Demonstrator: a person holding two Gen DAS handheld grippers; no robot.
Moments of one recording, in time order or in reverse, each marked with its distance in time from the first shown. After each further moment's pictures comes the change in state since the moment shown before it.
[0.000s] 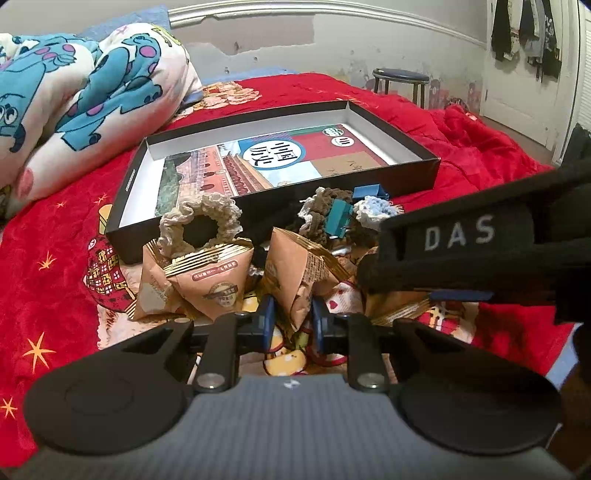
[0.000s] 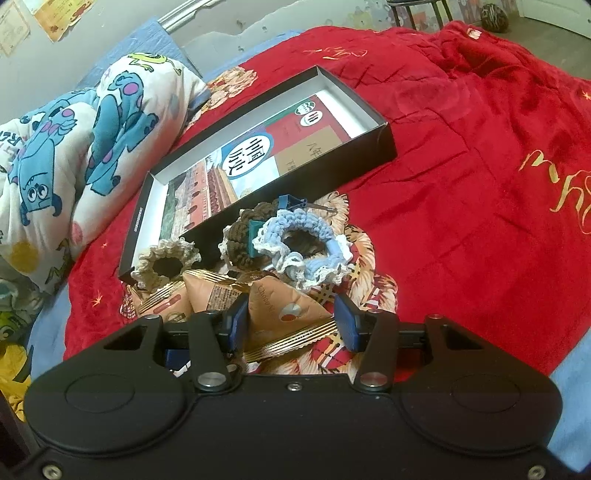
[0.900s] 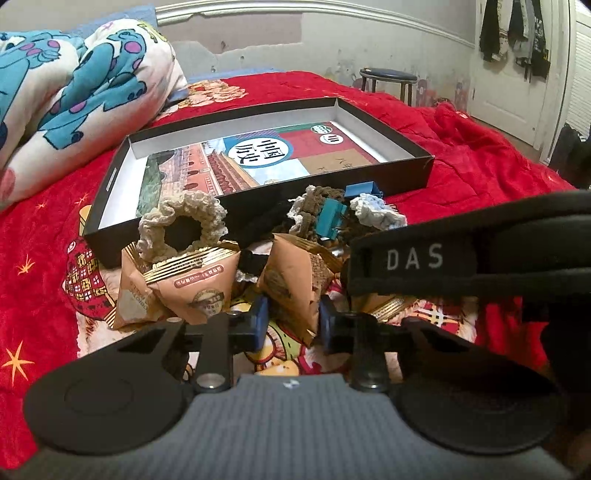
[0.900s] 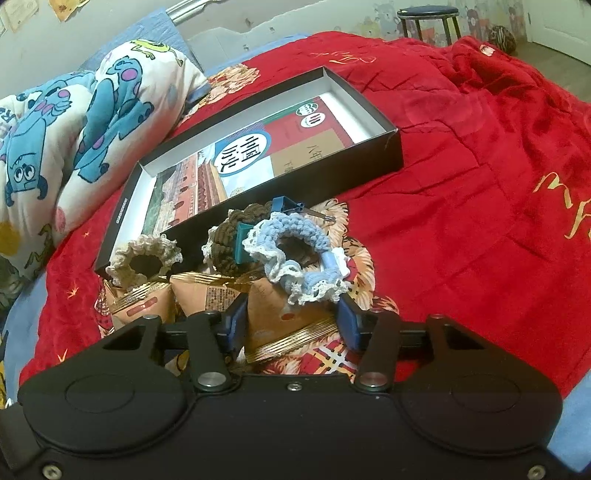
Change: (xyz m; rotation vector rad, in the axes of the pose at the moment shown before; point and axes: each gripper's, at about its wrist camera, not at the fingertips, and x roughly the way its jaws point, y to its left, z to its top) left arm 0.012 0.003 0.001 0.001 0.000 -0.055; right arm 0.022 0.004 0.001 -0.077 -0.018 -0.044
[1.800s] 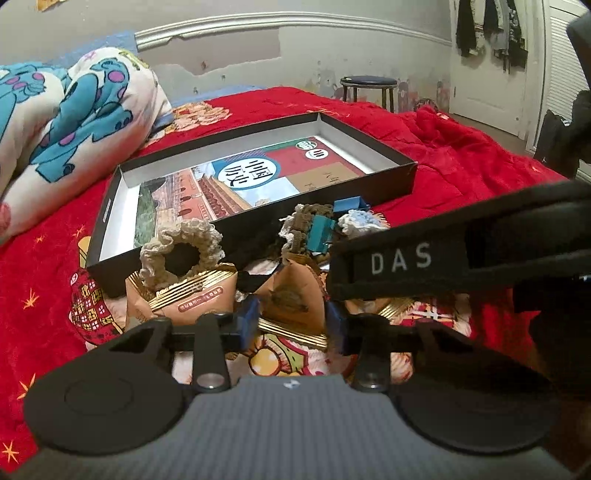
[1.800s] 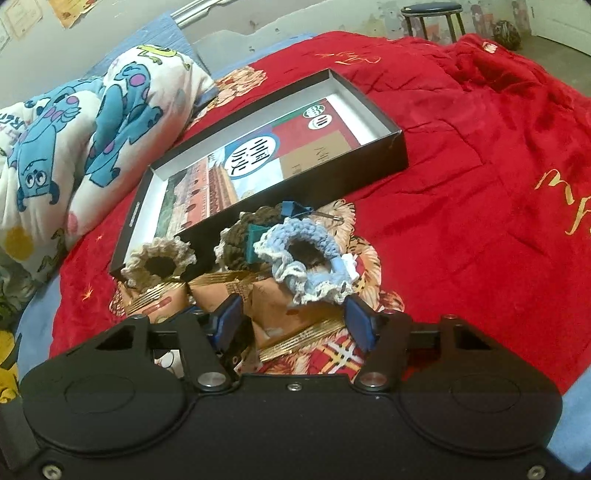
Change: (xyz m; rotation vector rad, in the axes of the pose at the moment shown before) left arm -0.007 -0.001 0.004 0.080 -0.045 -0.018; right arm -0.006 0.000 0.001 0.012 0.000 0.034
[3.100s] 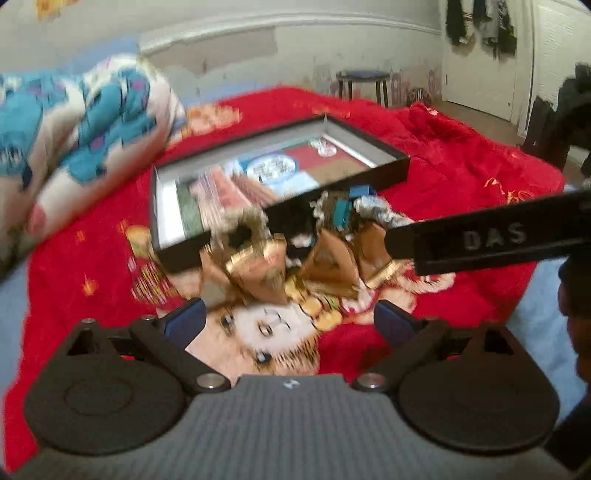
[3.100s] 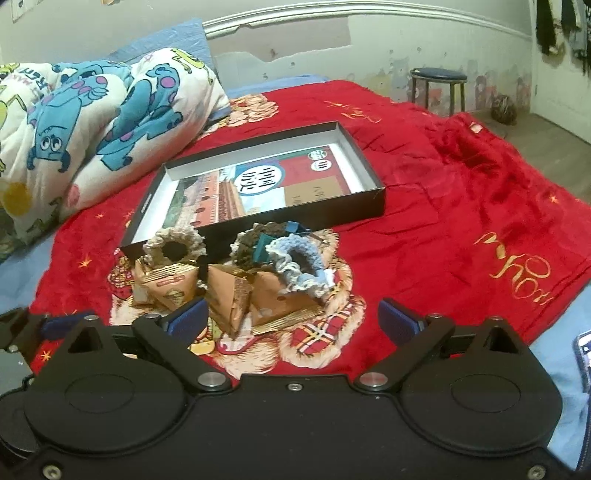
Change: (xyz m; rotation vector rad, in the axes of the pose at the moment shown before) left arm -0.071 0.024 -0.013 0.085 0.008 0.023; right arm -0.073 0.030 -0.021 -0.205 -0.105 -0.114
